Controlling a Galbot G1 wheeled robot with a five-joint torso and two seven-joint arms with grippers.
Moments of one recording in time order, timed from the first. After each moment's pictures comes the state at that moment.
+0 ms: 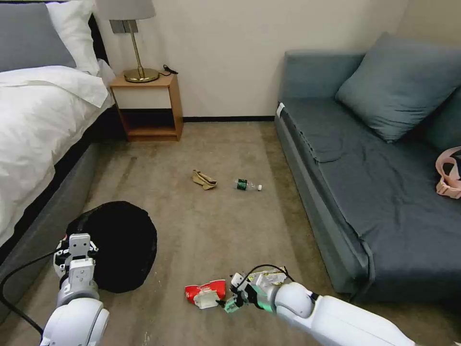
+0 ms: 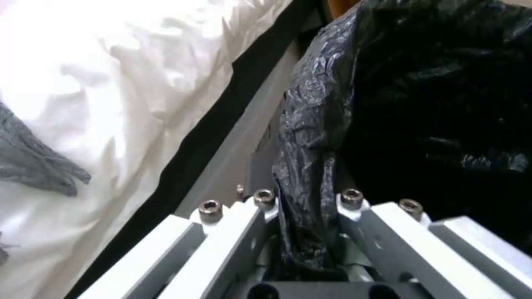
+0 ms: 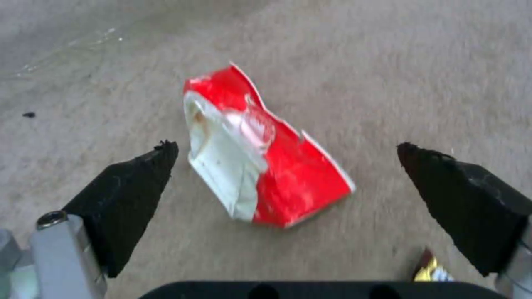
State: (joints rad) left arm 1.55 -1.22 -0.70 -2.07 -0.03 0.41 -0.44; right arm -0.68 0.98 -0.71 1.48 0.53 -0.26 -0.13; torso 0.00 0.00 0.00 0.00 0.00
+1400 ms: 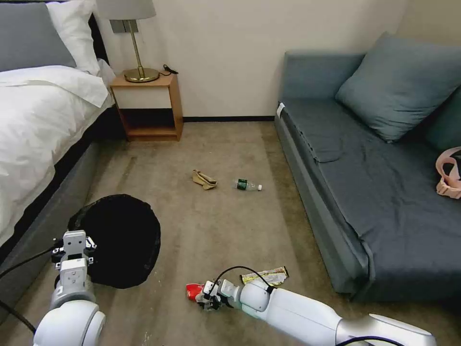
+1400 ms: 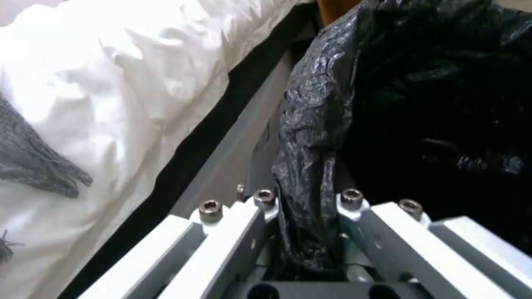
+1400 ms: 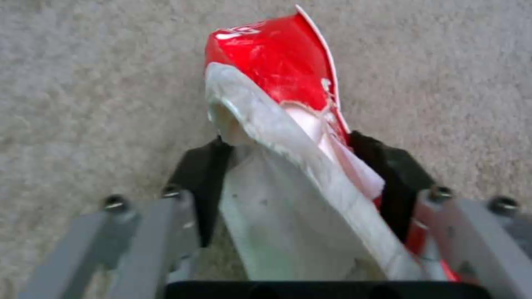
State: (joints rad) left arm 1.59 -1.23 -0.70 -2.17 -0.08 0.43 -0.44; right arm -0.61 1.29 -0.81 1.02 0.32 -0.16 -0.21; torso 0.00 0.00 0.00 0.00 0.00
